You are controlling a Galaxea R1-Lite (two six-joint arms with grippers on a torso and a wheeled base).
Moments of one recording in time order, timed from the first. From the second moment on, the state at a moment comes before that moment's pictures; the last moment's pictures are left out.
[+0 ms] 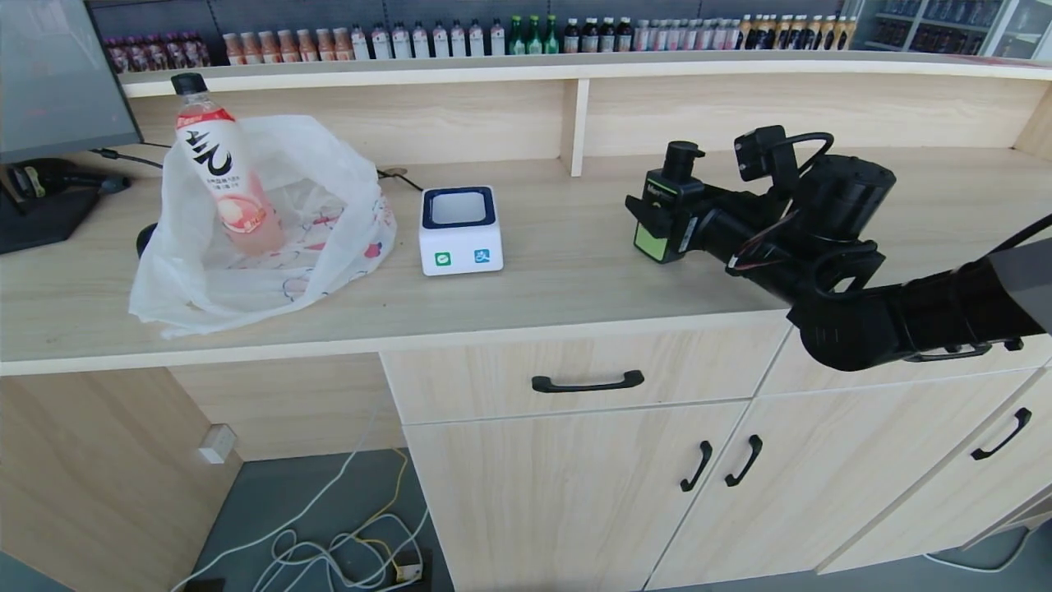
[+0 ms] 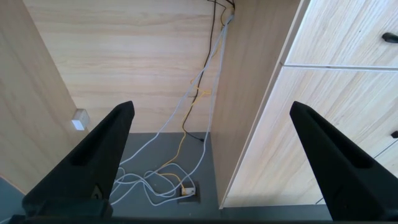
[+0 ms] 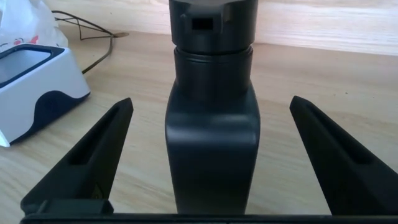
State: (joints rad) left arm 0.00 0.00 0.00 0.00 0.00 0.00; right arm 0.29 2.07 -1.33 -0.97 0.21 -0.02
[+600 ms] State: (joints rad) left arm 0.00 0.00 0.00 0.00 0.00 0.00; right arm 0.29 2.11 -1.37 -0.94 0.21 -0.02
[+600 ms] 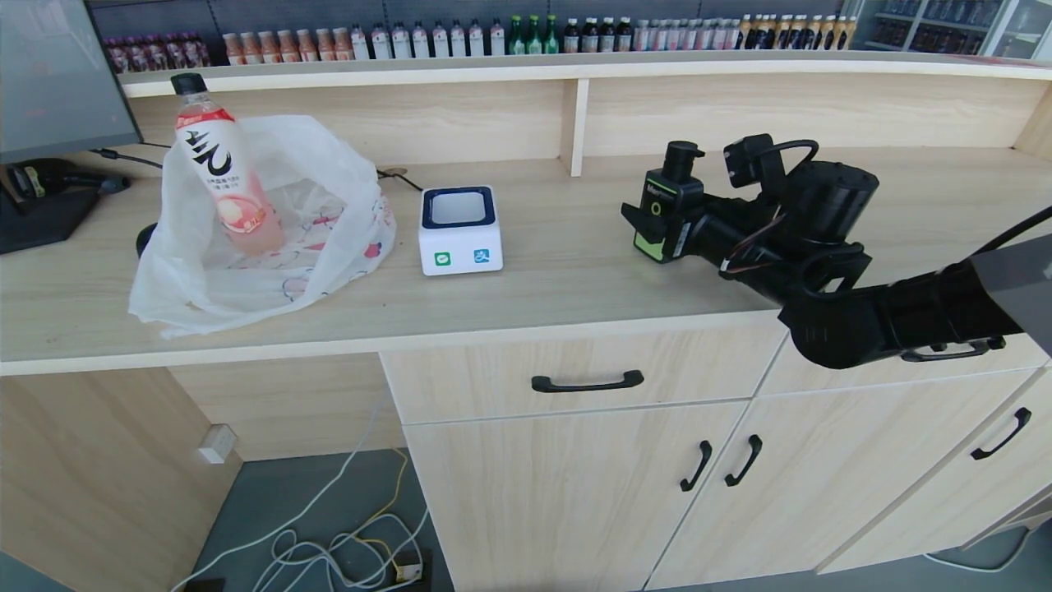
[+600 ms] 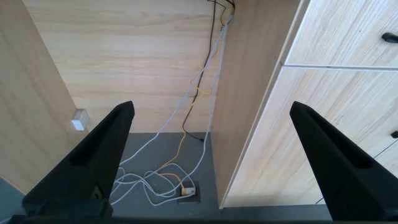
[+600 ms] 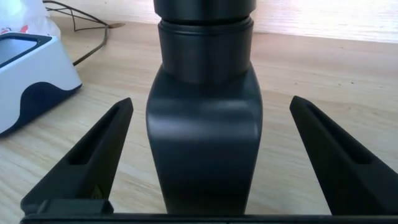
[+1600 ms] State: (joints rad) left arm 0.00 0.00 0.00 0.00 0.00 0.00; right arm 0.28 2.13 -1.43 -0.94 0.23 -0.01
